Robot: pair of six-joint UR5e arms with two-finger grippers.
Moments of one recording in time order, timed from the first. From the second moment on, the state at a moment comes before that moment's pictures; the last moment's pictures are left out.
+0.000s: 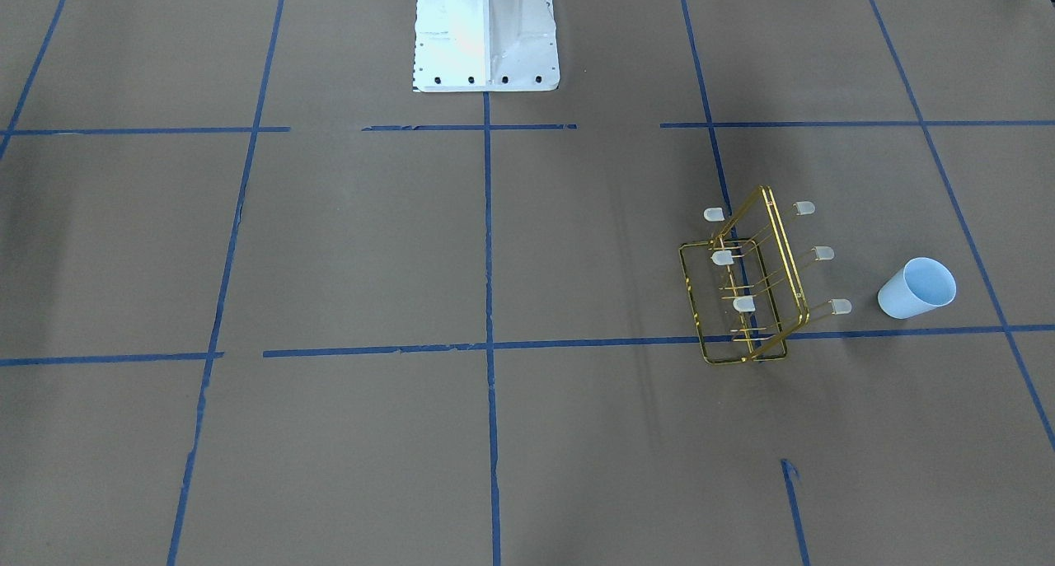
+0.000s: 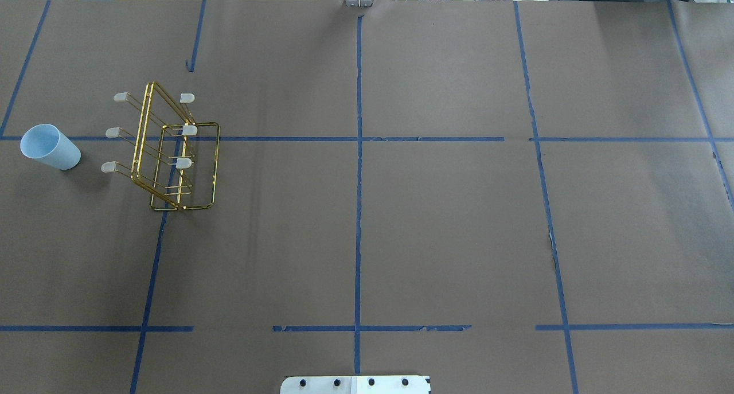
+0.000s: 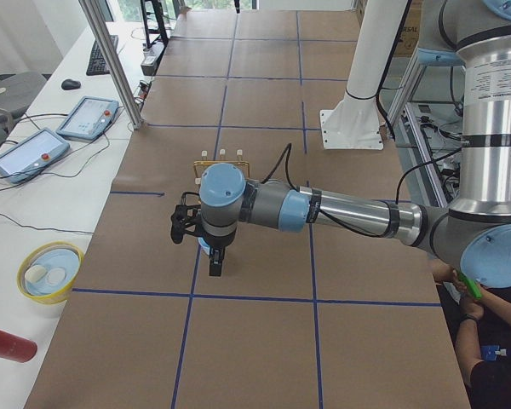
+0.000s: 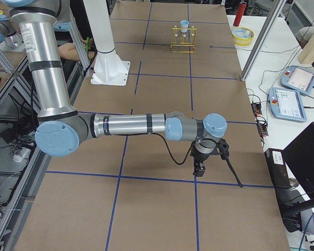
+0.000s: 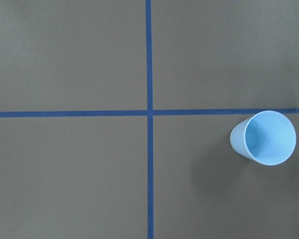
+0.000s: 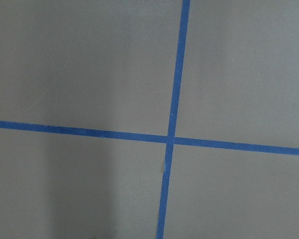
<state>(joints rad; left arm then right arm) -1.59 -1.51 -1.82 -1.62 -2.39 -0.18 1.49 -1.39 1.46 -1.67 2.30 -0.04</state>
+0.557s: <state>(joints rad) -1.40 -1.46 -1.90 -1.93 -2.17 -0.56 1.49 -1.39 1.46 -1.67 2.30 -0.04</state>
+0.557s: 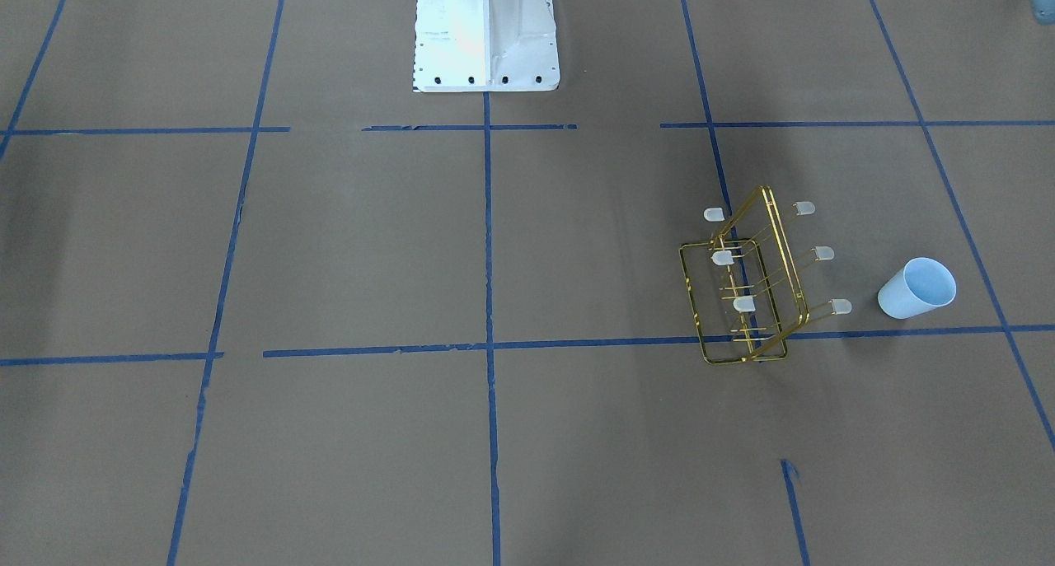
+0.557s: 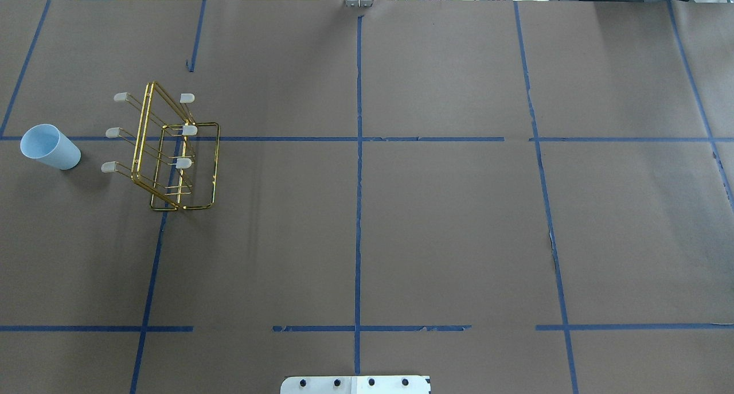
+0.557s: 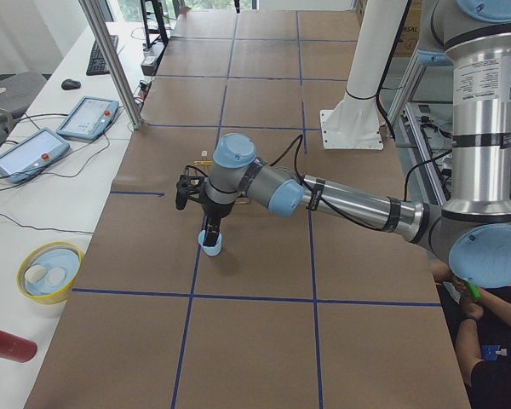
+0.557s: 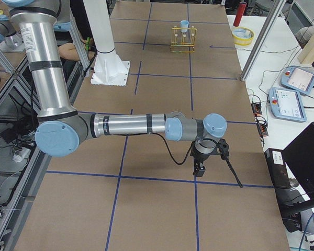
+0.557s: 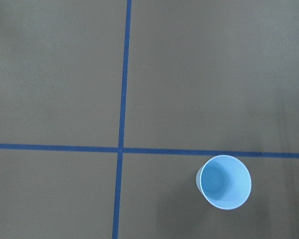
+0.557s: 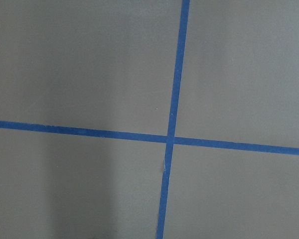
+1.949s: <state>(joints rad) -0.83 -1.31 -1.84 -2.40 -1.51 -1.27 1.49 -1.39 1.46 -1.67 2.30 -0.04</state>
